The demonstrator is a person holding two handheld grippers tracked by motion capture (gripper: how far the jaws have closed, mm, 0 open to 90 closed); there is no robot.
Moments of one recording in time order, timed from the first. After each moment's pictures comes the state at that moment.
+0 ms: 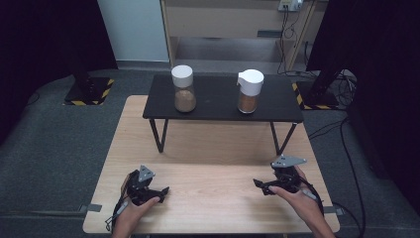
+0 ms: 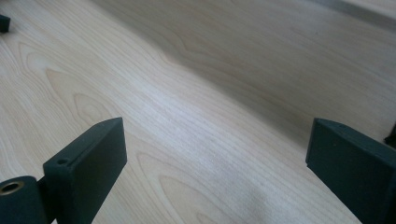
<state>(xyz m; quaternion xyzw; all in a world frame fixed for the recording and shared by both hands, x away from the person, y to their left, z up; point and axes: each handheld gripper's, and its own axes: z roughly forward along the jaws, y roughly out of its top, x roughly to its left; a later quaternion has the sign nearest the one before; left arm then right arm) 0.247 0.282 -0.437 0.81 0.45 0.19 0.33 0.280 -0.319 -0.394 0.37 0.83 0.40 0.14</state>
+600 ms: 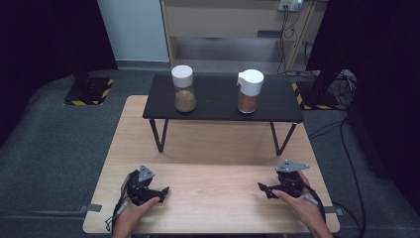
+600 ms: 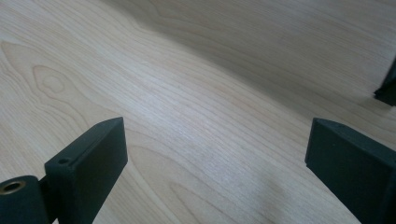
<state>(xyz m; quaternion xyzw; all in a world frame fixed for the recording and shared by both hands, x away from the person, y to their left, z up) 0.247 0.282 -0.437 0.81 0.45 0.19 0.33 0.275 -0.330 -0.418 0.40 0.82 0.38 0.15</state>
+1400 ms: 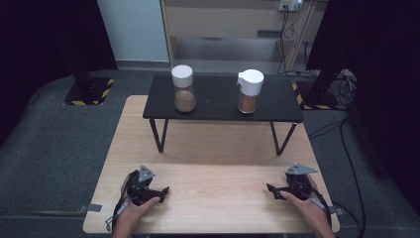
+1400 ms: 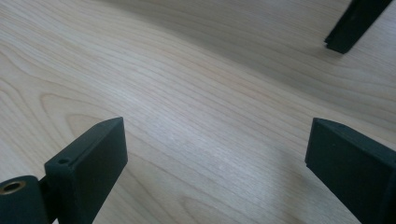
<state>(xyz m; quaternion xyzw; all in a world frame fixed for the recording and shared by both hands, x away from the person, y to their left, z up) 0.246 0.281 -0.437 0.81 0.45 0.19 0.33 0.268 -0.349 -0.438 0.44 0.81 0.36 0.17</state>
